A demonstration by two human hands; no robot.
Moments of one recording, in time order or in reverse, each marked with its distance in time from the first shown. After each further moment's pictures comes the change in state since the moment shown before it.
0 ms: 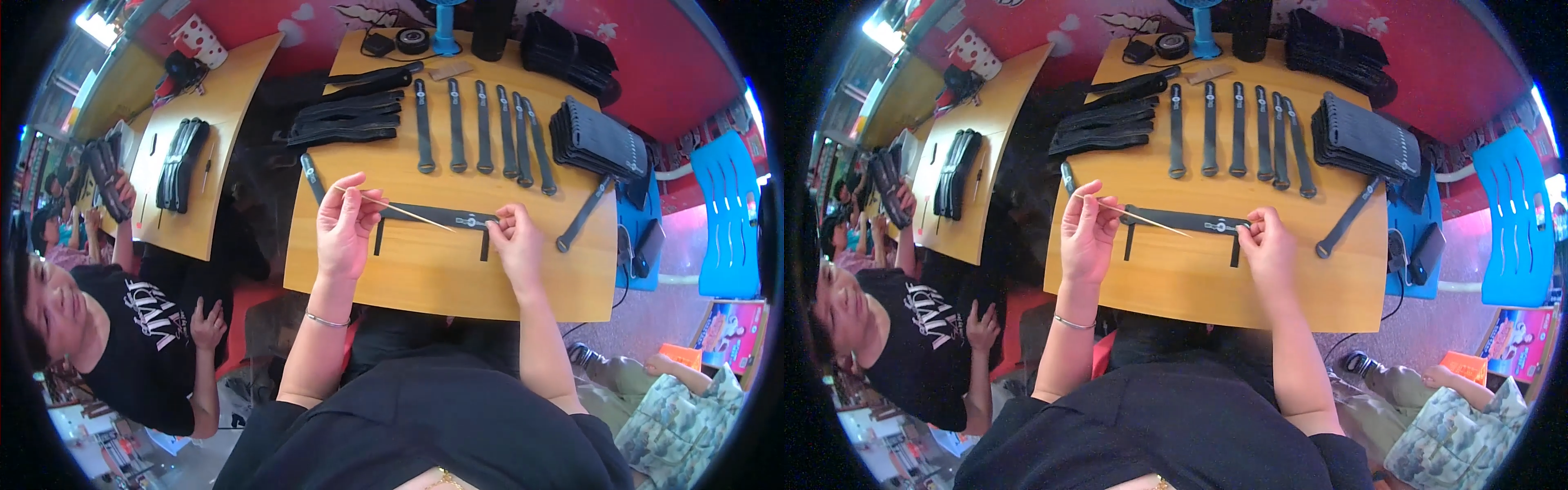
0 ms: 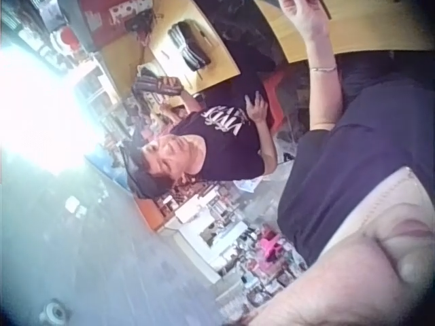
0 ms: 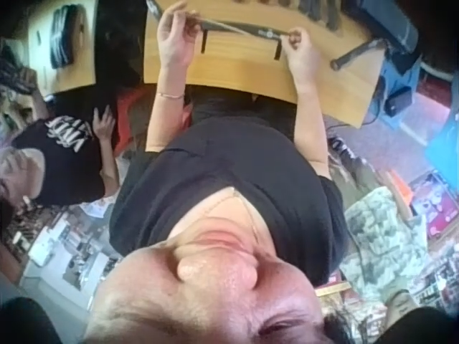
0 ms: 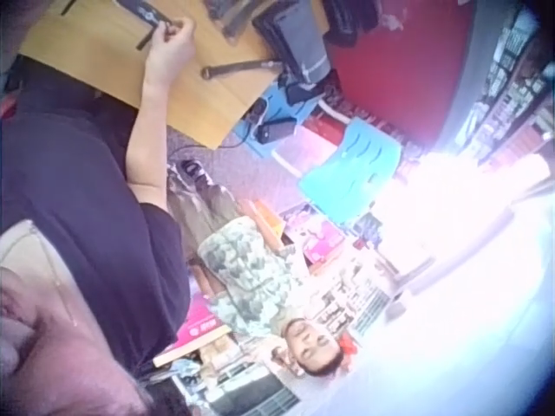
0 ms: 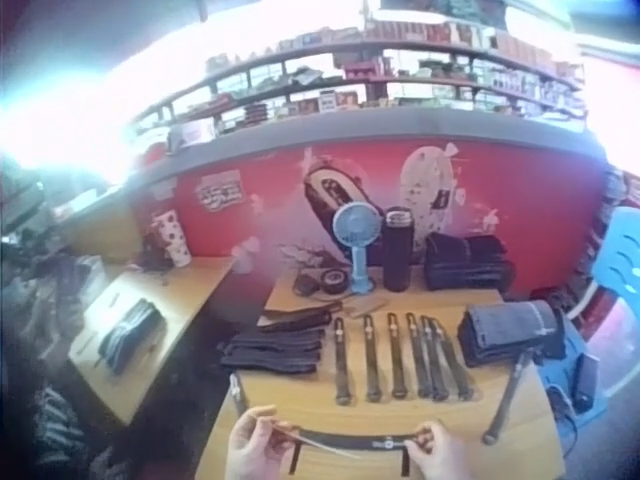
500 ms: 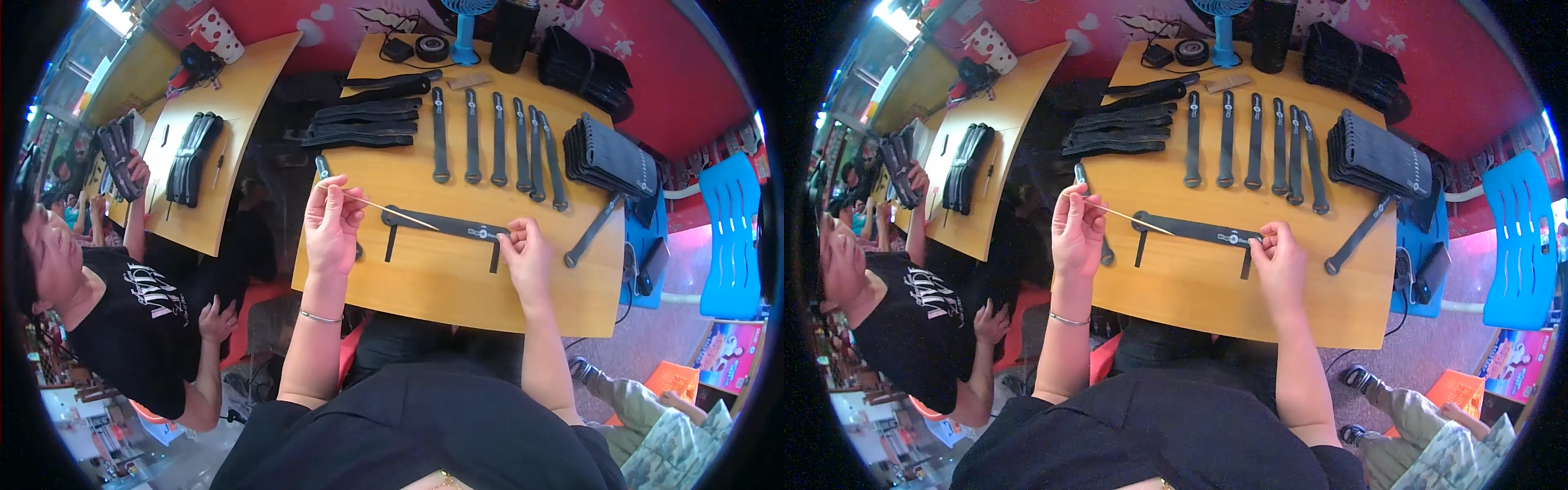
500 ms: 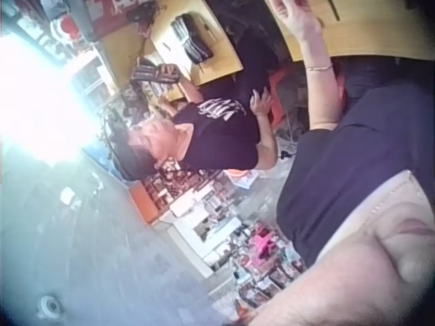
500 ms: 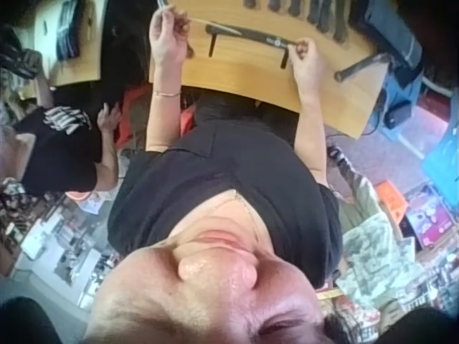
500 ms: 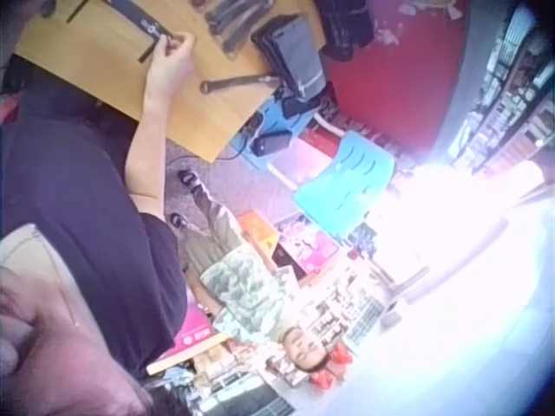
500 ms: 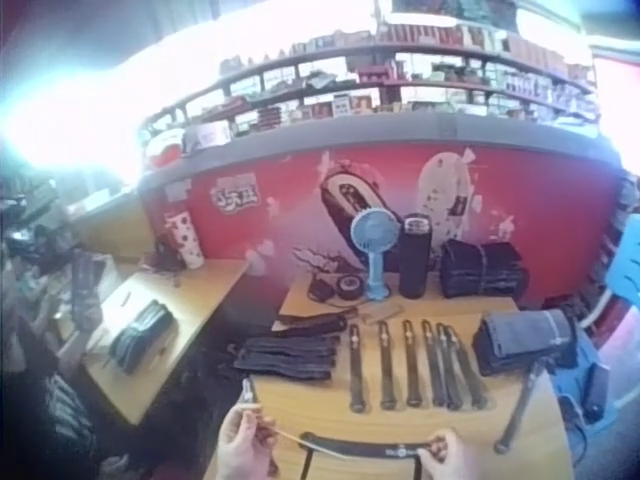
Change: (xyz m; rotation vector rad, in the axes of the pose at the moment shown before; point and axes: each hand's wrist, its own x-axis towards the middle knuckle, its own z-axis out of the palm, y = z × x) left_hand 0.012 0.017 -0.025 0.008 0.123 0.087; right_hand 0.000 -0.007 -0.003 -0.020 -0.019 -0.002
